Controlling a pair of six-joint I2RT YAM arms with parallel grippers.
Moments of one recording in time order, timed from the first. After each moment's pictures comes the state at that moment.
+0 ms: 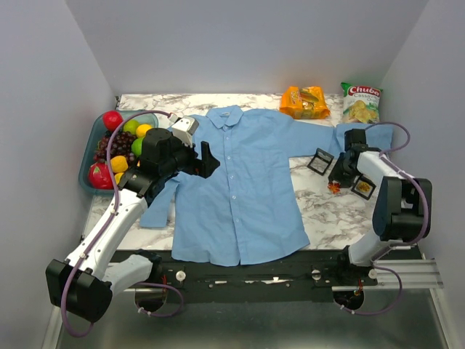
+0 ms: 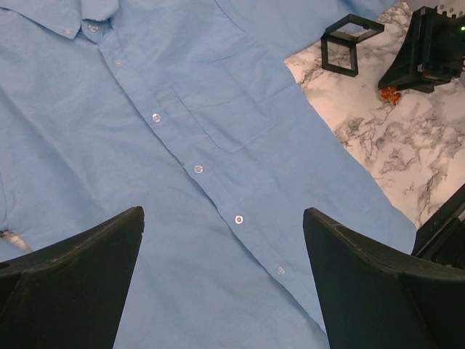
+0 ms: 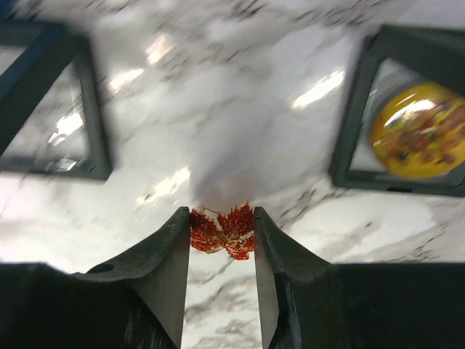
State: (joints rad) left arm -0.37 1.05 0.95 -0.32 0.35 -0.19; right arm -0.09 1.65 1.01 -0.58 0.12 0.44
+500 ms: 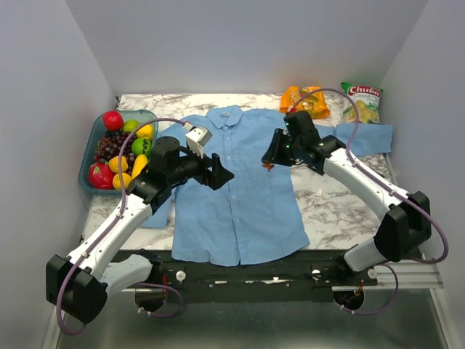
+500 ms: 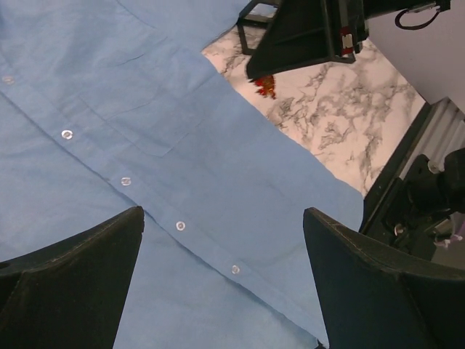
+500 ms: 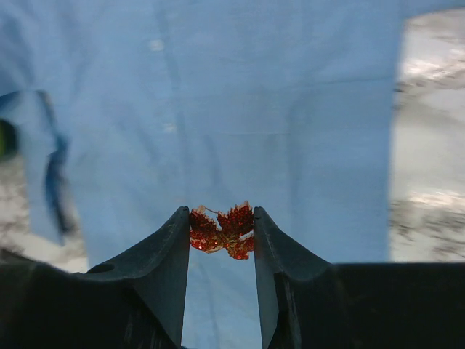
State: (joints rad) left arm -0.46 1.04 0.86 -0.18 0.49 -0.22; right arm 0.49 1.49 1.24 -0.58 -0.04 0.64
